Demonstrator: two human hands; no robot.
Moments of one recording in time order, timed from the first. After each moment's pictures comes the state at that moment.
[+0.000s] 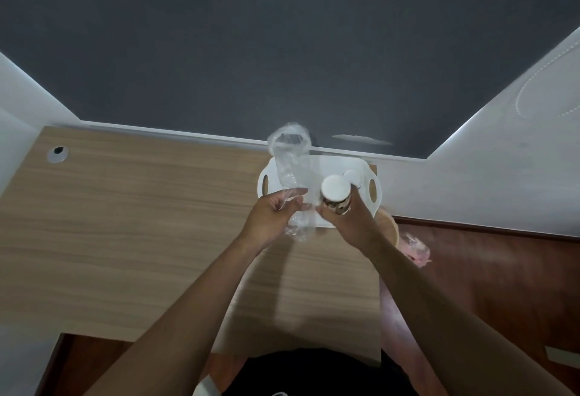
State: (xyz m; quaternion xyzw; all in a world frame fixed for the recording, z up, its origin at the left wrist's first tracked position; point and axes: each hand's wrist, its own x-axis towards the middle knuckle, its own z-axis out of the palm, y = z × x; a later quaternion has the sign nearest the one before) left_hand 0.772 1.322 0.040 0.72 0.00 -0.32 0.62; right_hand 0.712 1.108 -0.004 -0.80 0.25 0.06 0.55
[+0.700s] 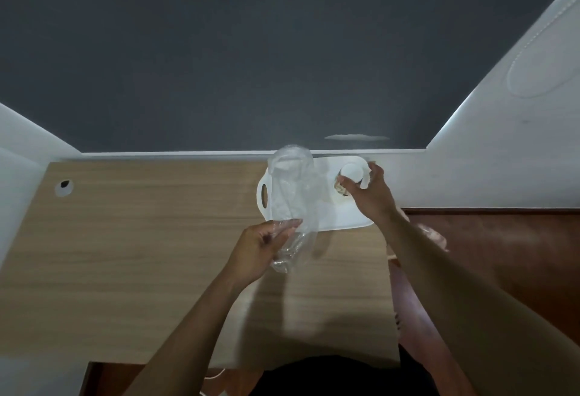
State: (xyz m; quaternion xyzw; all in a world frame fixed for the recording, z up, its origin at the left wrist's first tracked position) left_hand 0.754 1.354 0.032 0.77 -0.09 -0.30 0.56; right_hand 0.748 1.050 -0.002 -0.77 0.38 0.01 0.51
